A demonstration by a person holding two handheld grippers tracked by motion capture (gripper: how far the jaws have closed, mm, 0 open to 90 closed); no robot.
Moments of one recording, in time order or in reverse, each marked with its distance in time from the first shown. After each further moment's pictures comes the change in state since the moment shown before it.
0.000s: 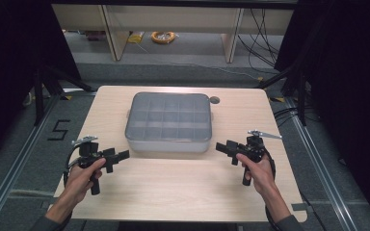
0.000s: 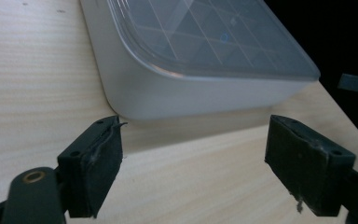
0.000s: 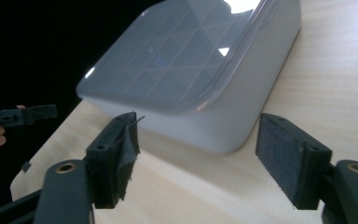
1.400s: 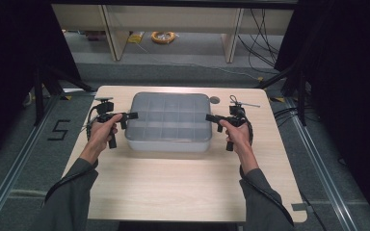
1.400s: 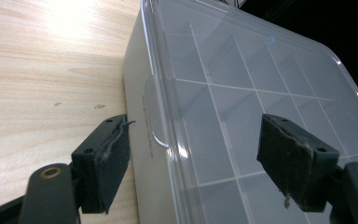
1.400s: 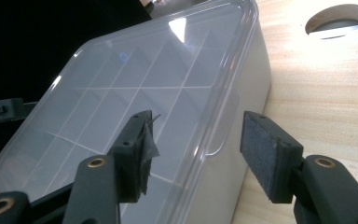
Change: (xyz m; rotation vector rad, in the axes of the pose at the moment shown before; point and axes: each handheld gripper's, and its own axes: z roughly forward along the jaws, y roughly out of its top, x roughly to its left) left arm 0.035 0.098 0.100 0.041 0.155 -0.078; right arm -0.028 0.070 0.091 0.056 -0.129 0.099
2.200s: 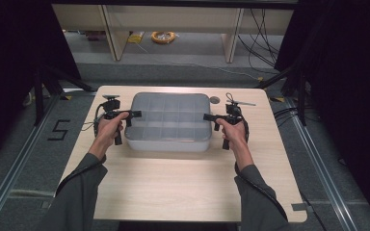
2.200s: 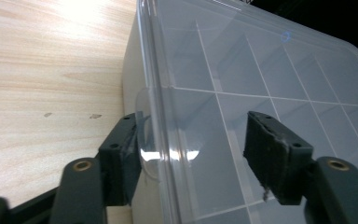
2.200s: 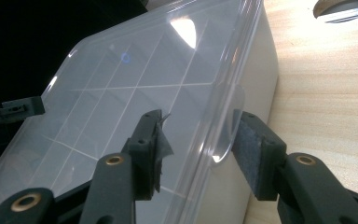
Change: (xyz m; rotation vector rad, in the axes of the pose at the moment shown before) left arm -0.006 0.005 0.018 0.031 0.046 -0.003; right arm 0.001 0.003 0.013 0.023 -0.004 0.048
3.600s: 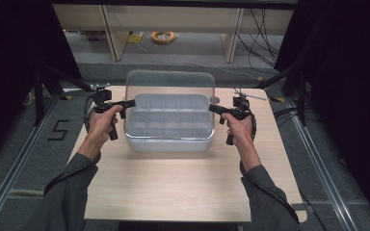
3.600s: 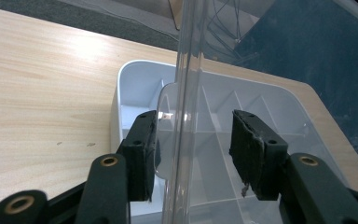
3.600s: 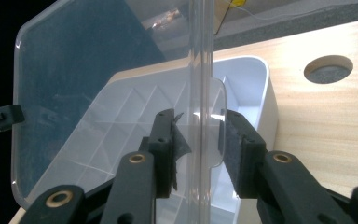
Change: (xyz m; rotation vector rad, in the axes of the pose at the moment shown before) left arm -0.043 0.018 -0.065 -0.148 0.001 0.024; right arm 0.034 0.017 -0.044 -0.132 -0.005 -0.051
